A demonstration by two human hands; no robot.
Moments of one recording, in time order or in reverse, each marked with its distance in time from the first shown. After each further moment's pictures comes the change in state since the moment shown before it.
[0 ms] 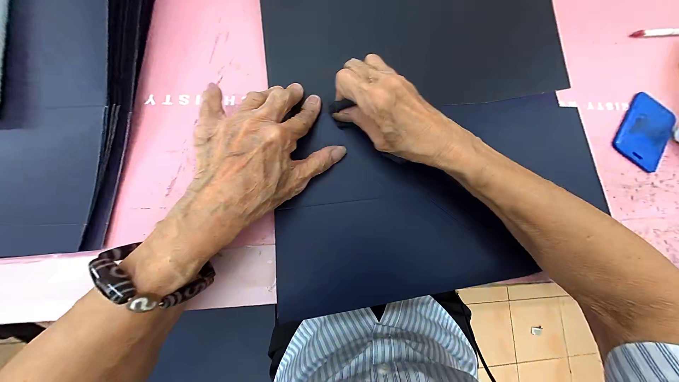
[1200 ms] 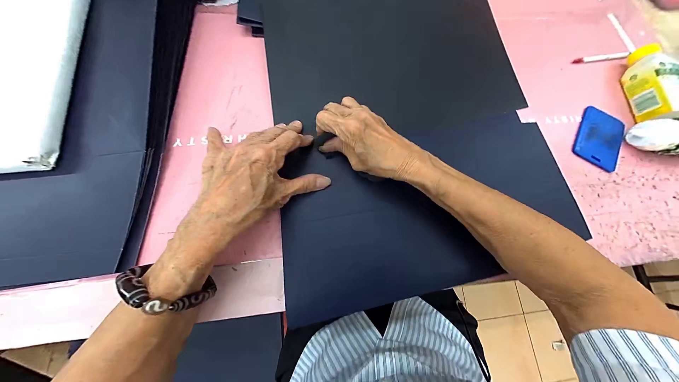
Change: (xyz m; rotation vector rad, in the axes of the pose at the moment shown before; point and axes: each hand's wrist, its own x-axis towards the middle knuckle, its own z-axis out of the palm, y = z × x) left_hand 0.000 -0.021 0.000 -0.131 -0.012 -0.020; right_hand 0.009 -0.006 0.008 0.066 -0.007 0.040
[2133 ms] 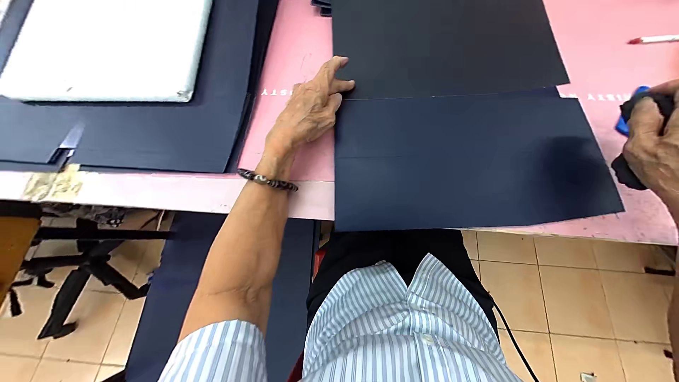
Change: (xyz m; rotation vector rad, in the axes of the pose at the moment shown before) left_hand 0.016 -0.020 0.001 -0.325 0.075 -0.004; right_hand -0.255 0.024 -0.154 -0.535 0.235 0.730
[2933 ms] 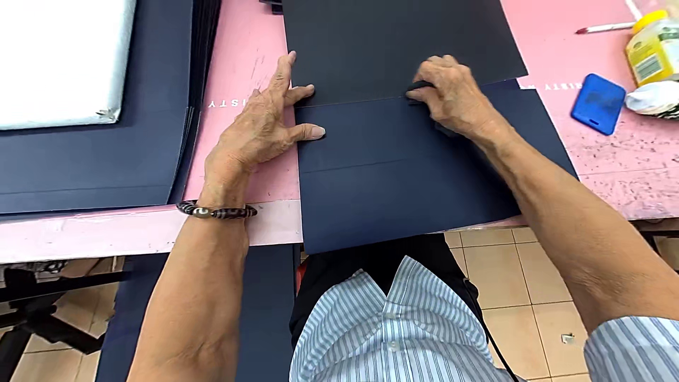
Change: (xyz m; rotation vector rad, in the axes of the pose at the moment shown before) left_hand -0.002 -0.007 -0.002 0.020 -0.073 0.016; right_hand 0.094 -0.148 0.086 0.351 -0.141 -0.507
